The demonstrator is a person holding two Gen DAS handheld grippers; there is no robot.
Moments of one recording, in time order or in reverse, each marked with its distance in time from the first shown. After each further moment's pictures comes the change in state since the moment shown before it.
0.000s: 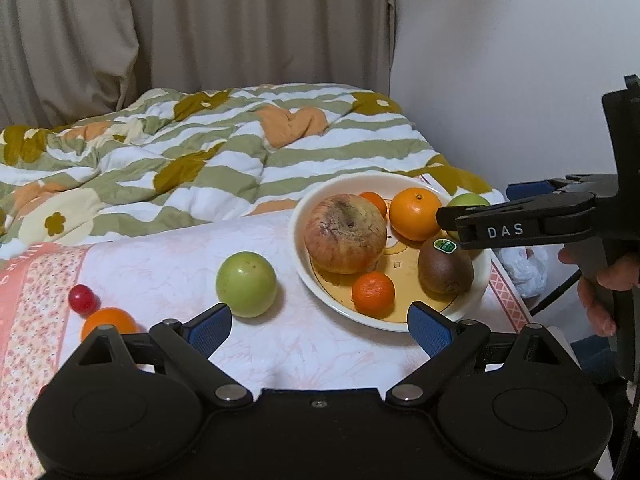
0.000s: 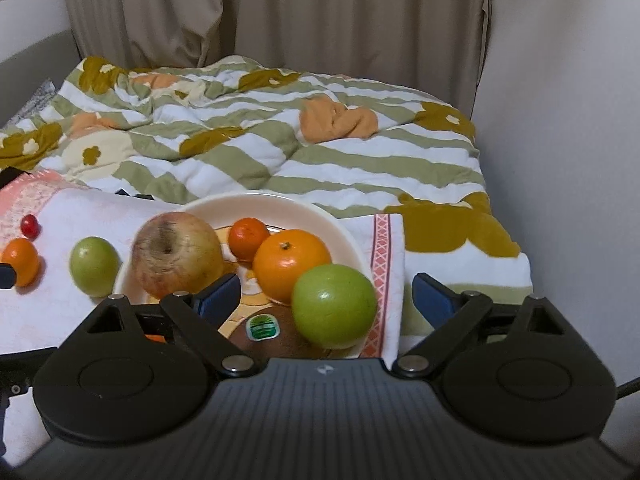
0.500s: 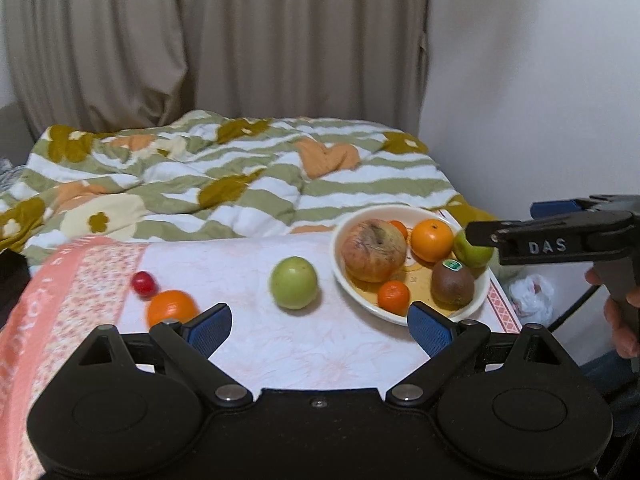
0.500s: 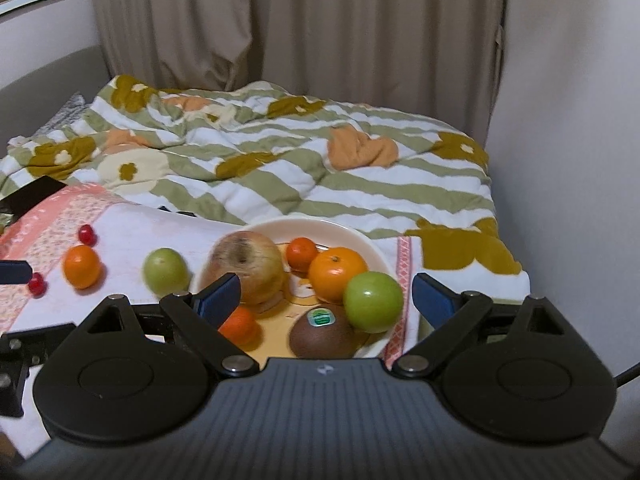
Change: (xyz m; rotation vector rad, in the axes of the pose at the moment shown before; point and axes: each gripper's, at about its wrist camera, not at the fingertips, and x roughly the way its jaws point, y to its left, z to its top) left arm -0.073 0.018 -0.023 -0.090 -0.110 0.076; right arm -0.076 0.033 0.003 -0.044 -0.073 0.056
